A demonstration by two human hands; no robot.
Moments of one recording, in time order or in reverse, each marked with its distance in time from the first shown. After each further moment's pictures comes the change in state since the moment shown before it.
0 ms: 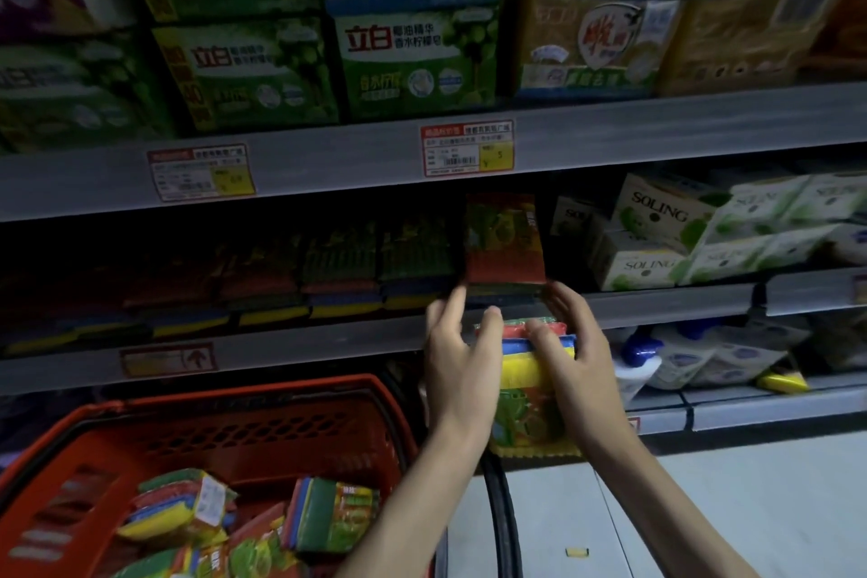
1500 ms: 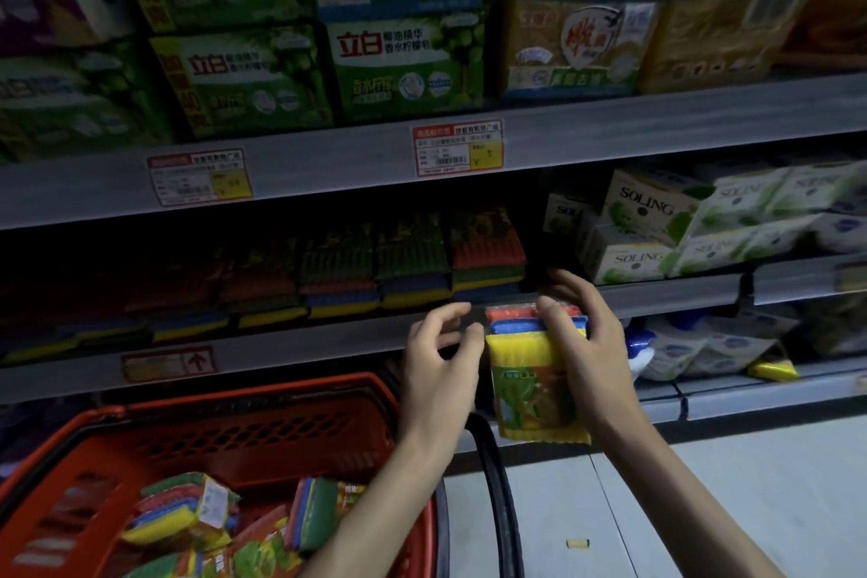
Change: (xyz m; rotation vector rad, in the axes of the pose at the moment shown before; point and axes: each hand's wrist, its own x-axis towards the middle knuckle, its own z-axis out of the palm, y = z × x) left_hand -0.001 -0.019 -0.033 0.058 -0.161 0.024; right_hand 0.000 -0.012 -0.011 0.000 0.082 0.037
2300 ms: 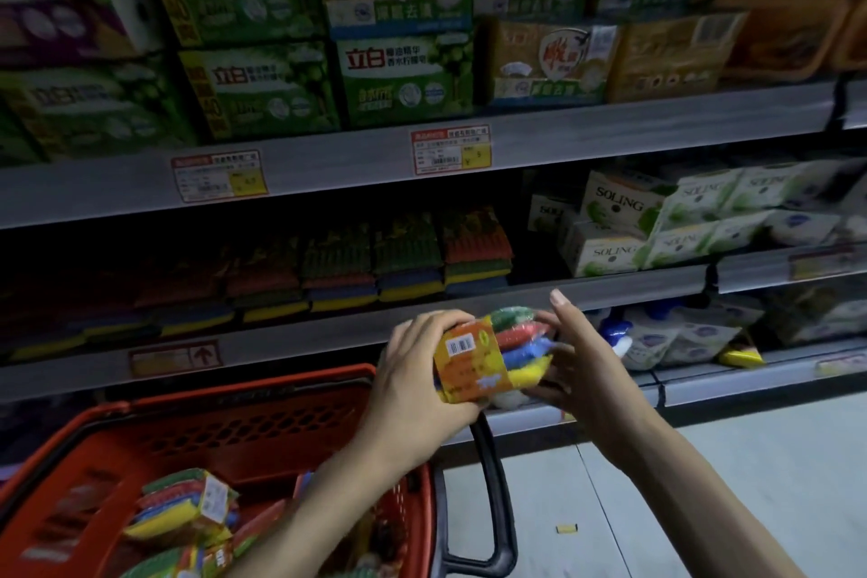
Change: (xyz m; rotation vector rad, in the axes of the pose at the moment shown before) left_hand -0.023 -0.003 -0.046 0.538 -0.211 0.502; right_hand -0.036 -0.030 -0.019 0.271 -0.238 0.474
